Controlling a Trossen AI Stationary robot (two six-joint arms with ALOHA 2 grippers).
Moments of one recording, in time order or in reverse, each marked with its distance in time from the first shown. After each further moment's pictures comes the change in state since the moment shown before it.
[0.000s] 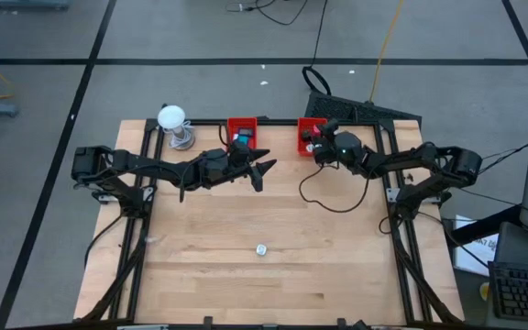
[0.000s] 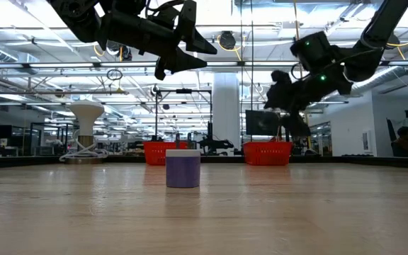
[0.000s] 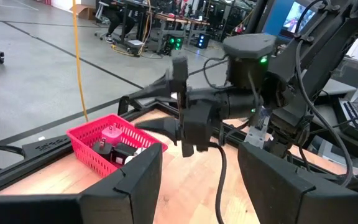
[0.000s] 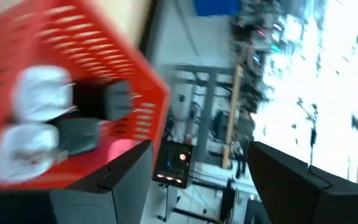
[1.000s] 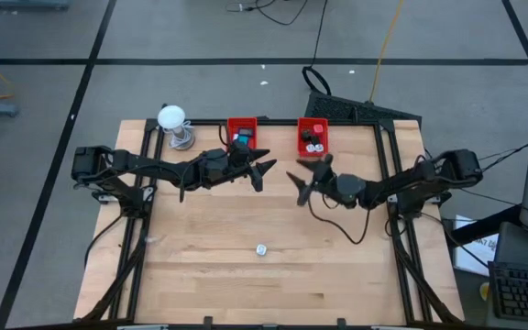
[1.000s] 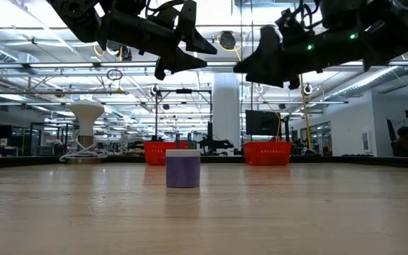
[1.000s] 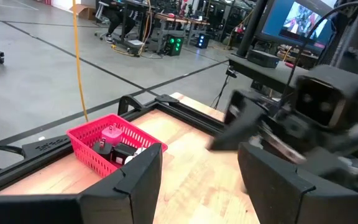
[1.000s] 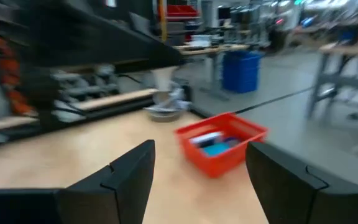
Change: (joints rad) left arm 0.000 0.000 0.000 0.000 0.000 0.000; right arm 0.555 -0.001 0.000 0.288 0.151 1.490
